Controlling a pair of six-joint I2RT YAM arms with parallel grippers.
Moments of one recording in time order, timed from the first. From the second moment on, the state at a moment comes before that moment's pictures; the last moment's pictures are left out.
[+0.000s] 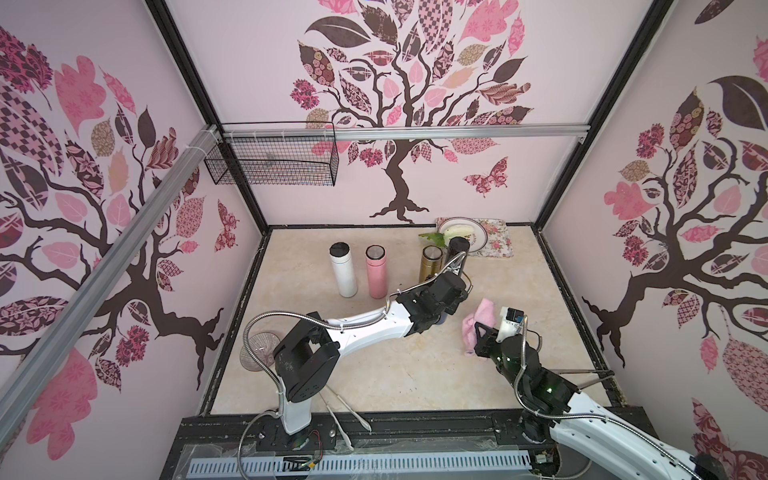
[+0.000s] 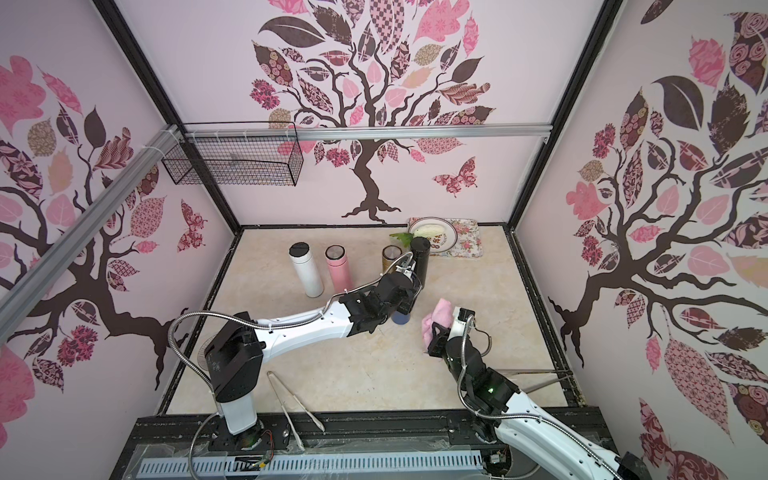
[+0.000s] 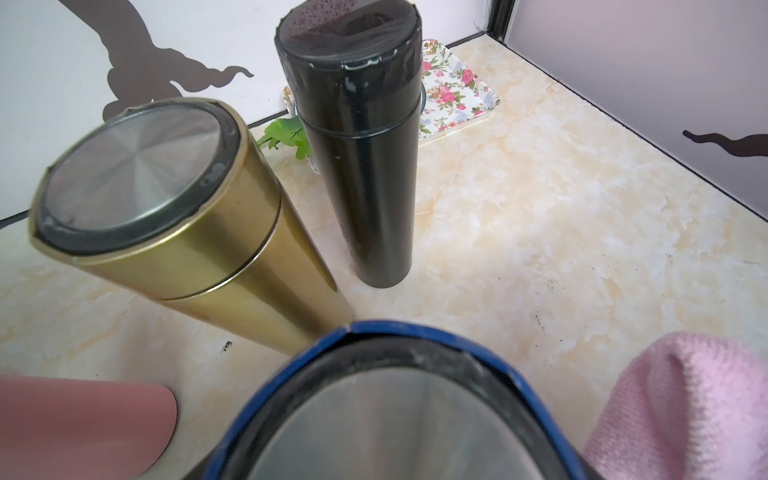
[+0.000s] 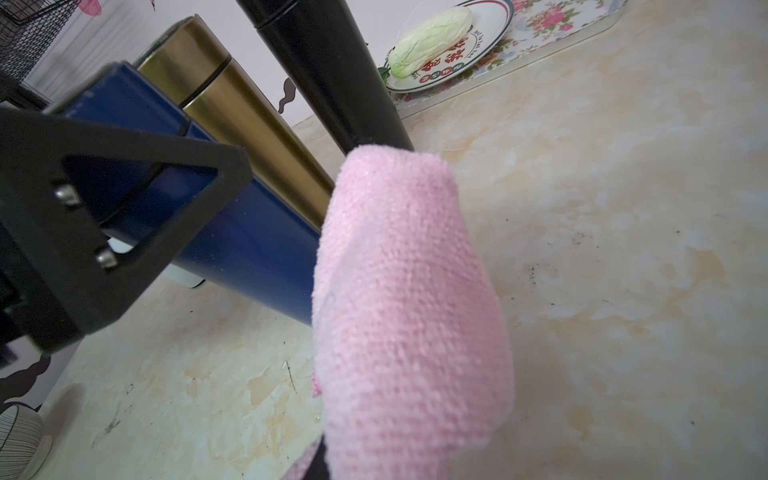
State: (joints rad) left arm -1.01 1.86 1.43 -0.17 -0.45 -0.24; right arm 0.72 0.52 0.18 -0.05 0.42 0.73
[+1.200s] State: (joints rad) left arm -0.77 1.55 1.53 -0.48 -0.54 -0.33; right arm 0.72 0.66 0.18 0.04 0.33 0.75
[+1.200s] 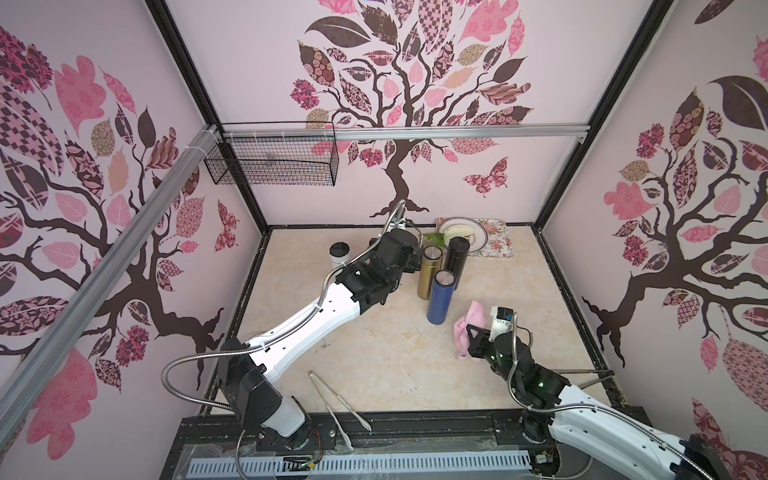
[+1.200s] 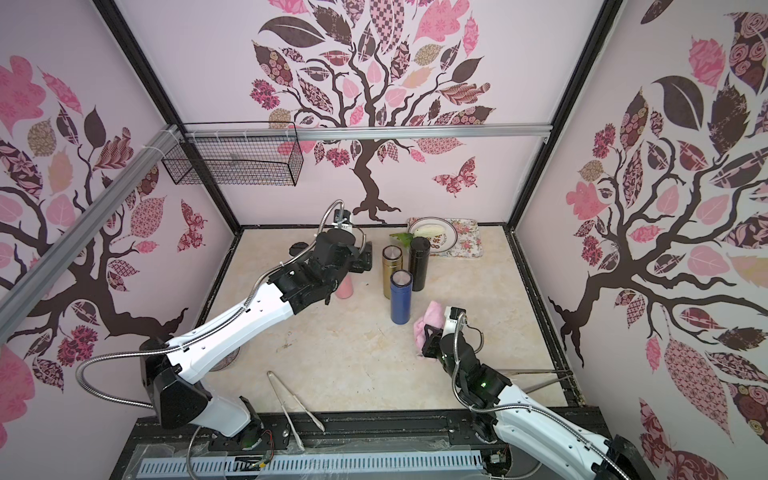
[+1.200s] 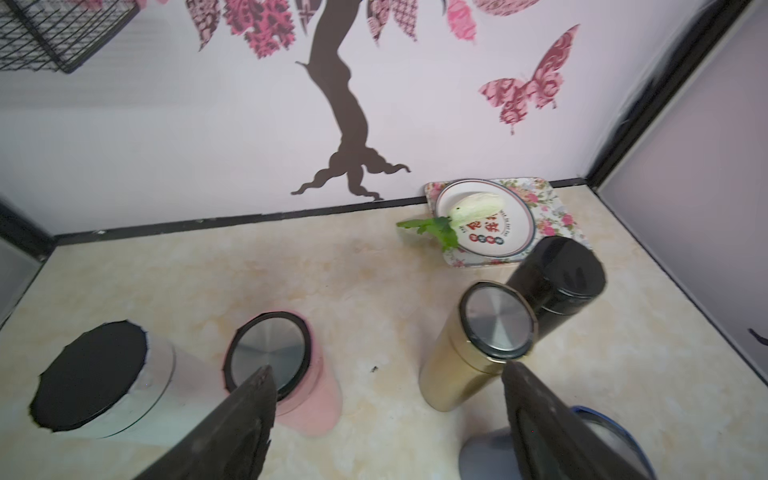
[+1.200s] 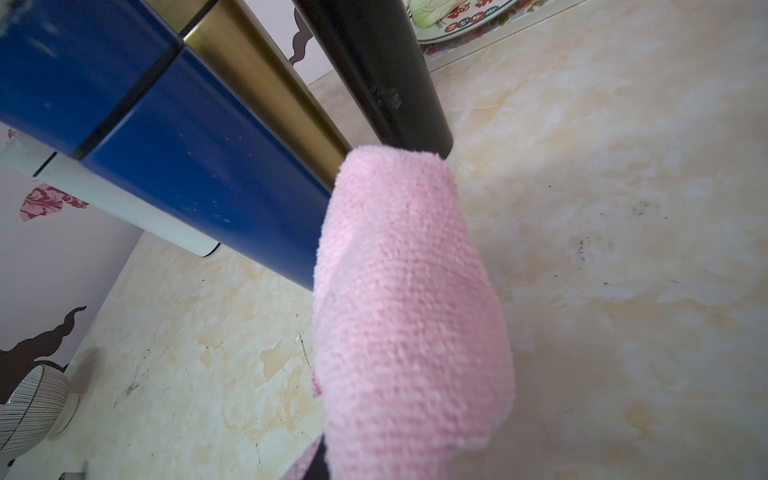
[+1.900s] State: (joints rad) left arm -0.58 1.74 1.54 -0.56 -0.40 -0.41; right arm 0.72 0.68 0.18 0.08 0.31 0.76
